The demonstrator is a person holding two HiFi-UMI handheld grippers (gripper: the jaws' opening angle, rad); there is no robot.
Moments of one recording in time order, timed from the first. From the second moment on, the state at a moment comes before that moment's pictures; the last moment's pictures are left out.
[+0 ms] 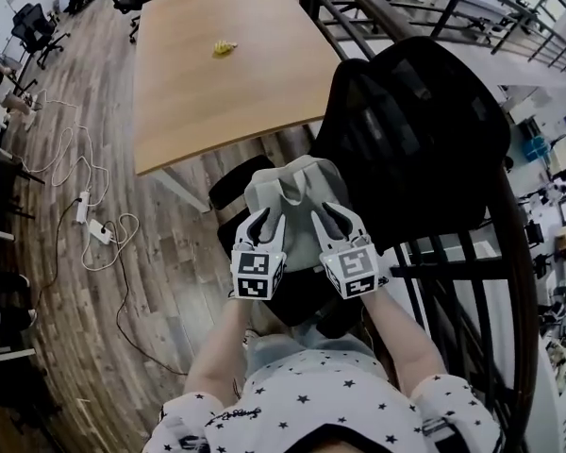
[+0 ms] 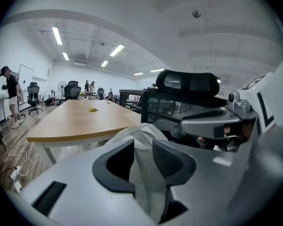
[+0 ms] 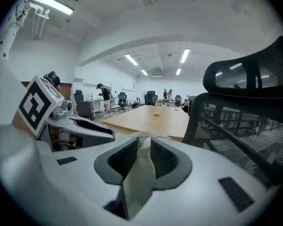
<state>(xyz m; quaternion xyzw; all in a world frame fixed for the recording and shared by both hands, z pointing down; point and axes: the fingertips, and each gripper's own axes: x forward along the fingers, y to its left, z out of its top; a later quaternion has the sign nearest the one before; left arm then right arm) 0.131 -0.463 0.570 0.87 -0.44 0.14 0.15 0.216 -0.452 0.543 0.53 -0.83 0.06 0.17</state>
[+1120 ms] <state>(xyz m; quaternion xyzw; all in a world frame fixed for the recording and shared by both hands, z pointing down) 0.148 -0.539 0.602 0.82 -0.54 0.18 0.03 0.210 -0.535 0.586 0.45 -0.85 -0.04 0.26</state>
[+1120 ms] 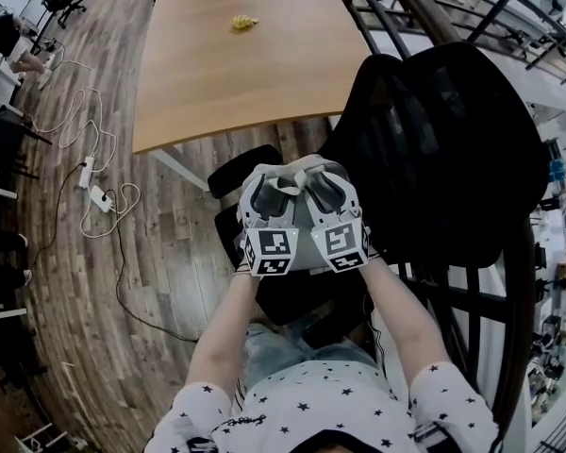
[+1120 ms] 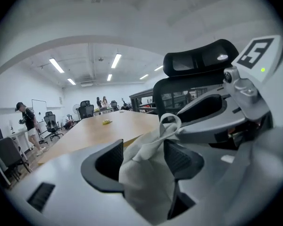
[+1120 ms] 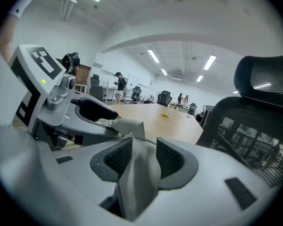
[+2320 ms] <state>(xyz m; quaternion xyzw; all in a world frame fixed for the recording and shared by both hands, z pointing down) 0.126 -0.579 0.581 0.81 -0.57 0.12 0.09 0.156 -0.579 0.560 0.40 -0.90 0.04 0.17</state>
